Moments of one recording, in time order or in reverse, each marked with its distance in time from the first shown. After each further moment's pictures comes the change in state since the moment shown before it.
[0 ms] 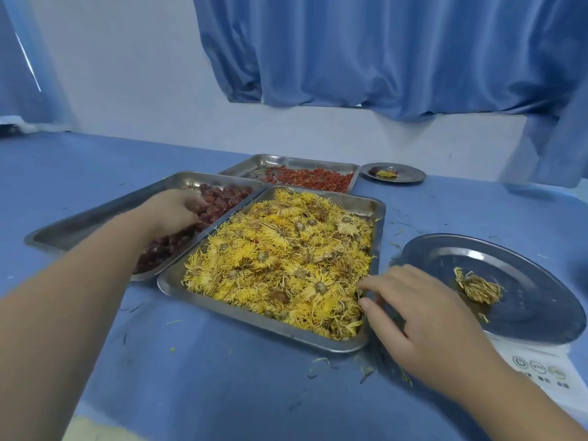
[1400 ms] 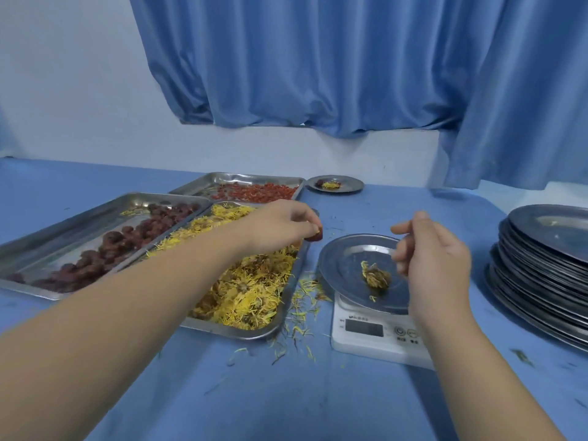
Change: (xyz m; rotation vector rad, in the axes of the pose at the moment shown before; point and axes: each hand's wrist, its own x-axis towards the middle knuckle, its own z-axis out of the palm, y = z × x) left_hand -0.083 0.241 0.065 -0.307 -0.235 0.540; right_hand -0.008 0.060 -0.064 0.999 0.728 0.854
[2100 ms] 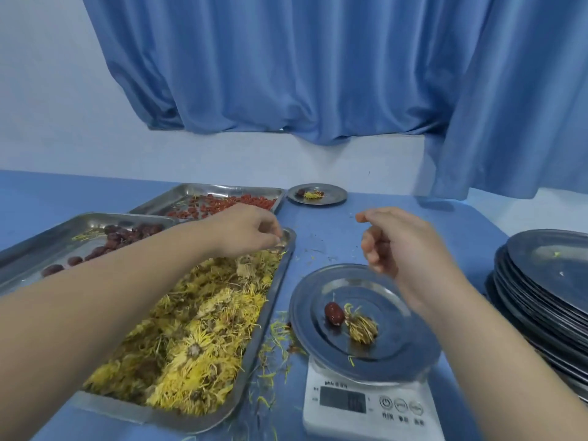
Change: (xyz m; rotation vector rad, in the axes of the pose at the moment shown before) left_hand 0.080 -0.022 -0.028 0.435 -0.063 0.008; right_hand 0.088 -0.013 0.017 -0.068 -0.336 0.231
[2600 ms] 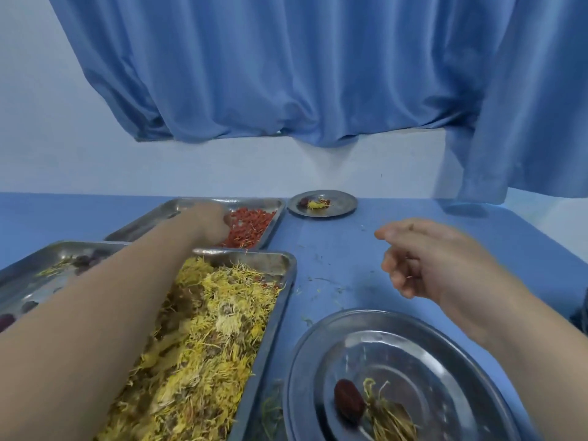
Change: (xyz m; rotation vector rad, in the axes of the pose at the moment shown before) left_hand 0.120 -0.107 0.005 0.245 0.035 -0.363; right_hand 0.077 0.018 -0.025 -0.144 -0.101 0.073
